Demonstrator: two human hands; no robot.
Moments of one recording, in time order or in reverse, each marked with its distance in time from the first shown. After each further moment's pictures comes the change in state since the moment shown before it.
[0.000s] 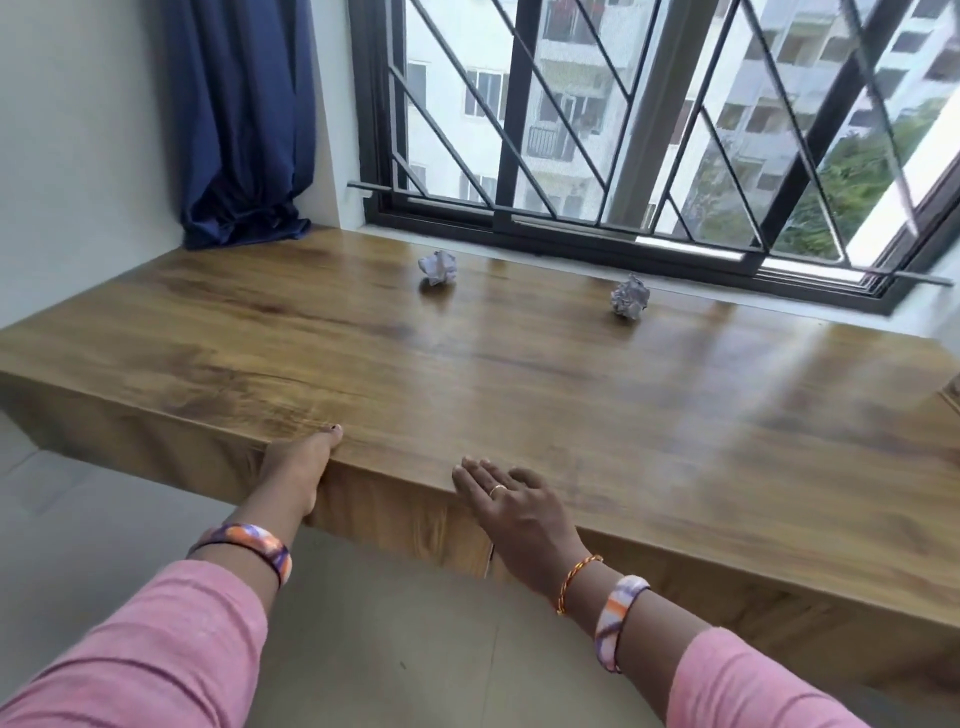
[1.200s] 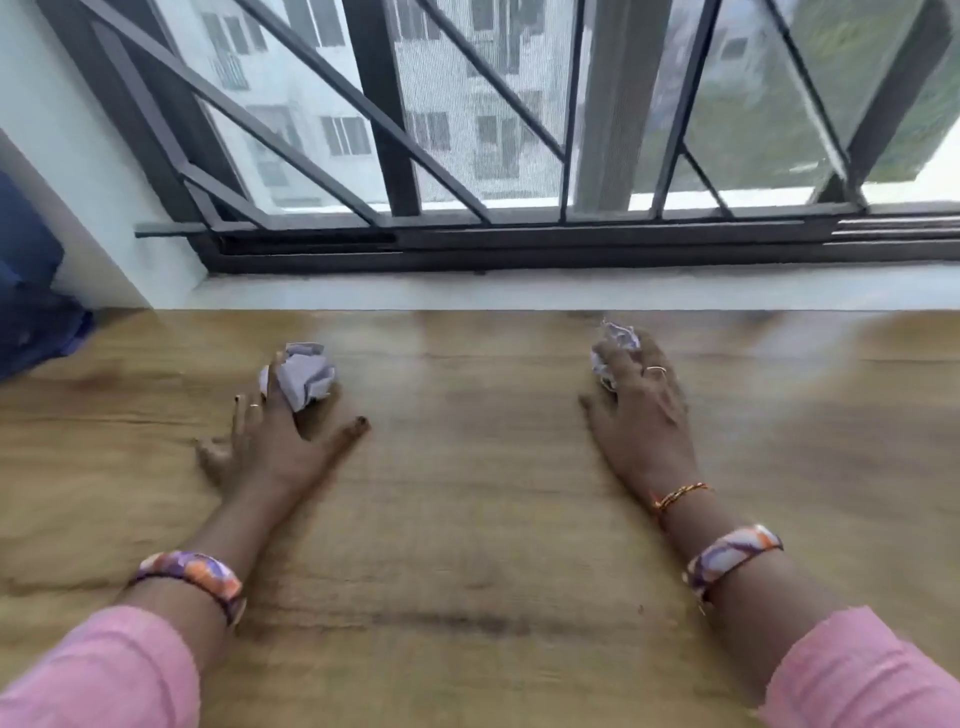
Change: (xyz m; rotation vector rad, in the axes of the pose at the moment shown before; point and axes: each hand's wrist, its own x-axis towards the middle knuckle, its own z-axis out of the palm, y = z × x) left_hand 0.144 0.174 0.242 0.958 0.046 0.709; right_hand 0.161 0.338 0.078 0.338 0.235 0.907
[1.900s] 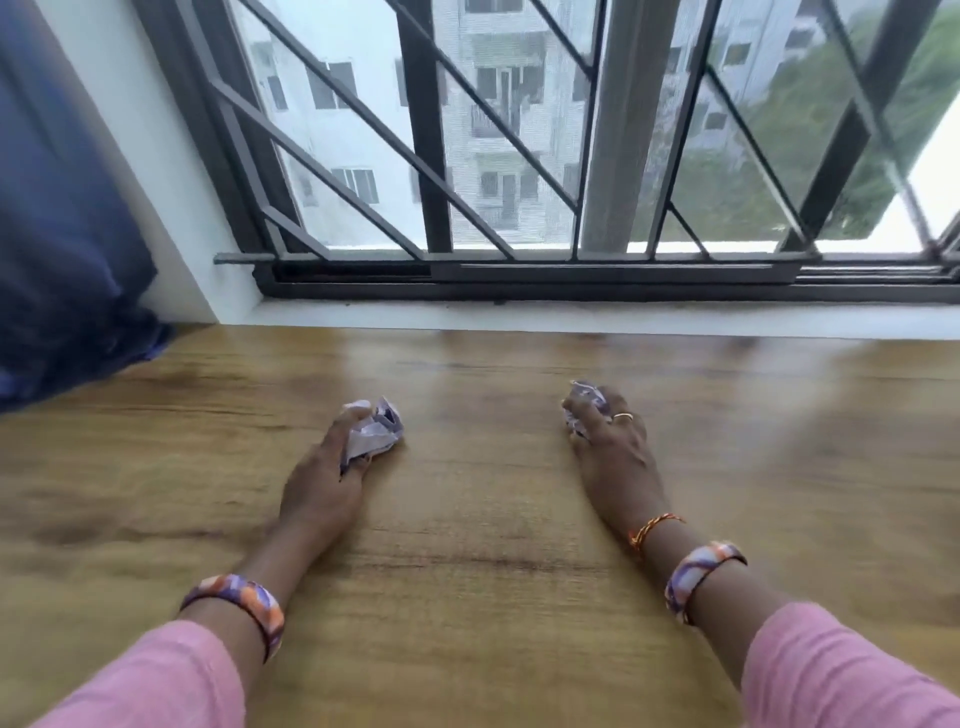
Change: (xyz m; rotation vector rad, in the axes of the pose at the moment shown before) left_hand -0.050 -0.027 -0.012 -0.278 -0.028 0.275; right_hand -0.062 -0.040 -0.010 0.070 -0.088 -0.086
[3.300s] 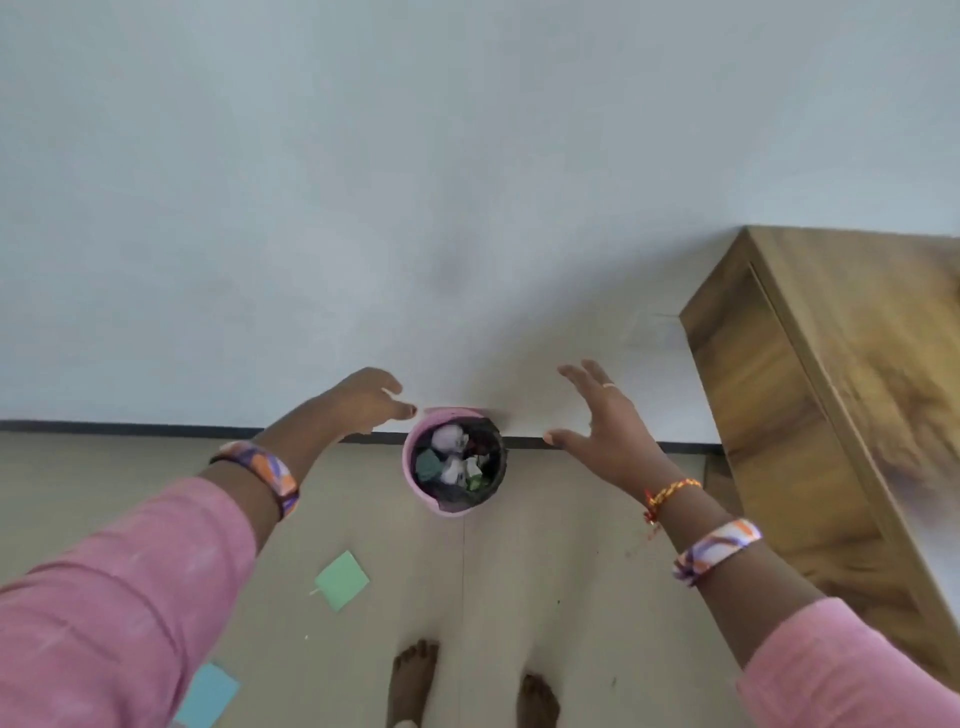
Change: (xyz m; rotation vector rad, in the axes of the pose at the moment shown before) left_hand -0.597 -0.282 -0.296 -0.440 0.388 -1.419; right_hand -0.410 -0.458 0.201 0.170 -1.236 -1.170
